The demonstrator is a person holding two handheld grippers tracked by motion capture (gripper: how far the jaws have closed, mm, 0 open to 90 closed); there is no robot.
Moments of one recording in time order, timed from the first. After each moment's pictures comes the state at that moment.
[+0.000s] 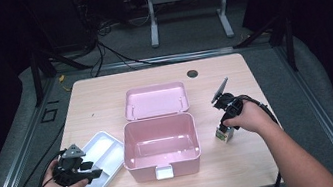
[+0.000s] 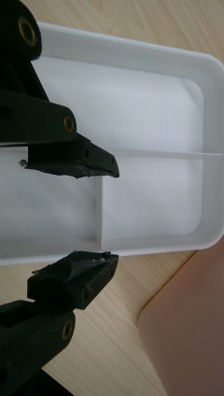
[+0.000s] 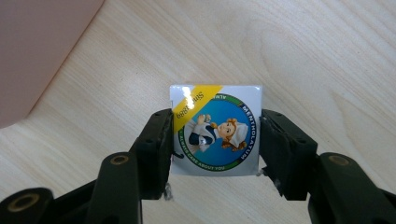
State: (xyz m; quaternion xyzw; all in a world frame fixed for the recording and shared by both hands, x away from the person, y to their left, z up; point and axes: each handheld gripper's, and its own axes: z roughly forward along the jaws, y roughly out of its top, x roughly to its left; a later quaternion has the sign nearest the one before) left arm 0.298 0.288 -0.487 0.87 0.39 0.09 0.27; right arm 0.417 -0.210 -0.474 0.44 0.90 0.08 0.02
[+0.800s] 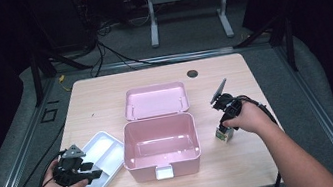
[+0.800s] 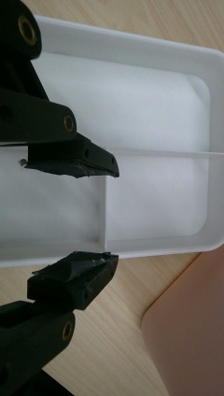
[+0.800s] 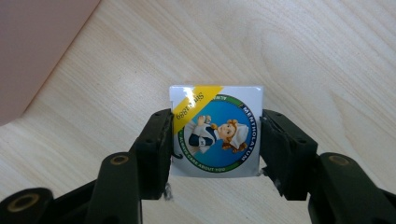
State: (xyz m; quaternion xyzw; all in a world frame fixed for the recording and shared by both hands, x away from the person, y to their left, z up) left arm 0.300 0.289 -0.490 0.87 0.40 0.09 0.27; right arm 0.416 -0.207 -0.476 0.43 0.90 0.07 0.02
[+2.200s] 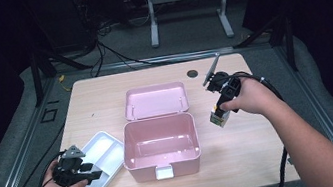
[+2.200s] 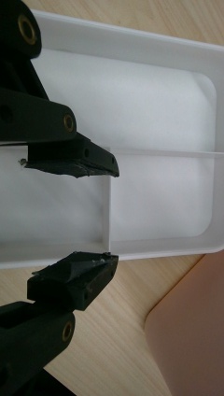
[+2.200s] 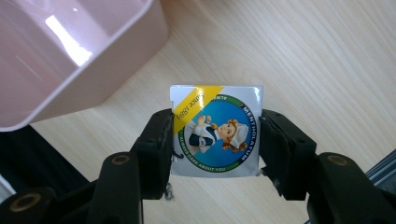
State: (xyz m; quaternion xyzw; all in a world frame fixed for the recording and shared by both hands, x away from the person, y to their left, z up) left arm 0.300 0.291 -0.493 0.87 0.40 0.08 0.27; right arm 0.405 -0.182 -0.370 0.36 0.93 0.10 0.04
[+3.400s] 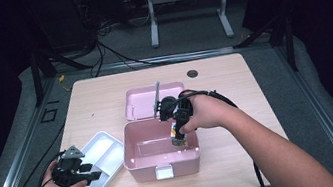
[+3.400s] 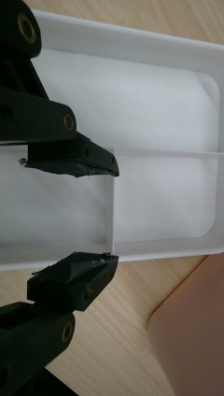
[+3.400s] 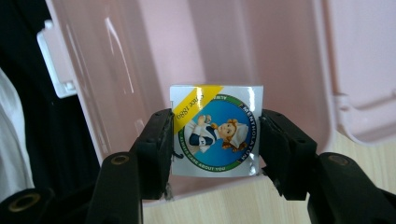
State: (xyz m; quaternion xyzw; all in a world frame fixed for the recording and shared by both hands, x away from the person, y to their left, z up) left arm 0.300 0.293 -0.493 0.87 0.40 0.08 0.27; right arm 0.371 -0.053 -0.378 0.12 0.99 0.07 0.04
